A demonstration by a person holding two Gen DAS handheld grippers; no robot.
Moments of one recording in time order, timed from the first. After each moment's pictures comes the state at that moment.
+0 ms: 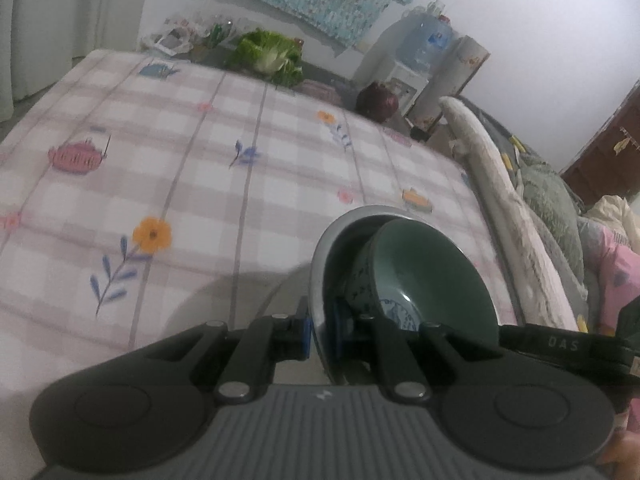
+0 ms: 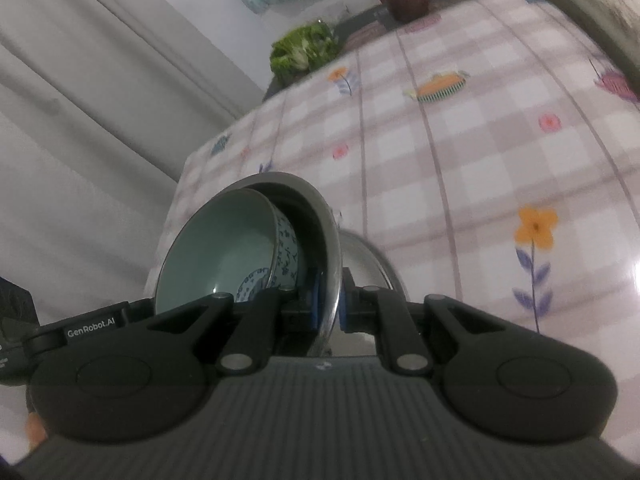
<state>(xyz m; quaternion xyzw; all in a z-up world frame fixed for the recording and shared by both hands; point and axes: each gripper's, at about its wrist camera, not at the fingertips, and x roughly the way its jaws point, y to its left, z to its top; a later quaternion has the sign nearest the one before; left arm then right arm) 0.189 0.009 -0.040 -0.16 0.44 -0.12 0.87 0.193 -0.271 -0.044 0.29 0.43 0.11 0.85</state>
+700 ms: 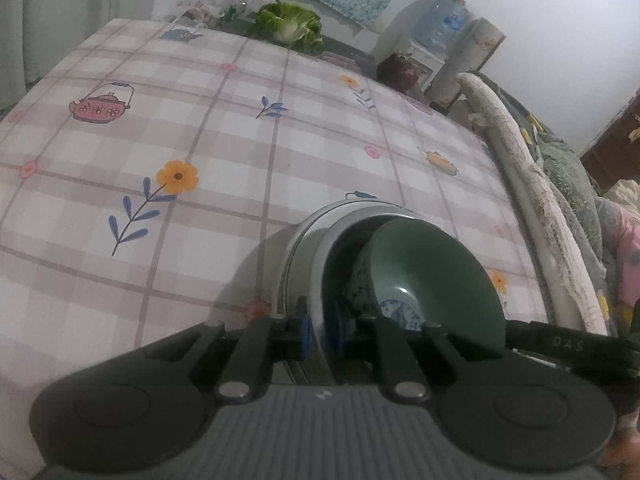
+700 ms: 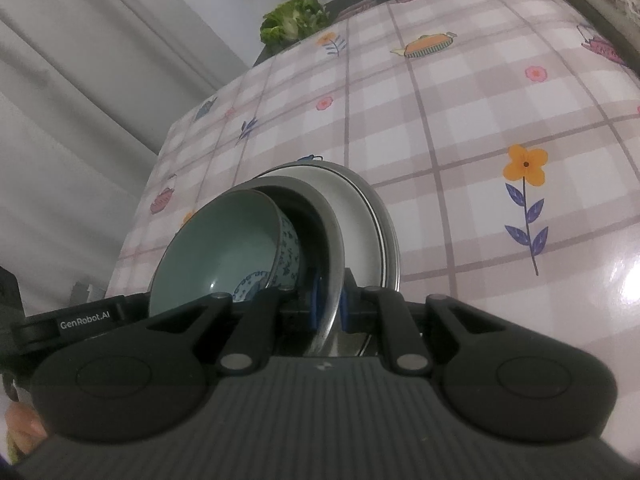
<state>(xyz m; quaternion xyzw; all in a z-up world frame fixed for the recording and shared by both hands) 0.169 0.013 -0.068 -0.15 0.47 -0.10 0.87 0.170 -0.252 -0.071 0.26 0.45 0.10 0.85</state>
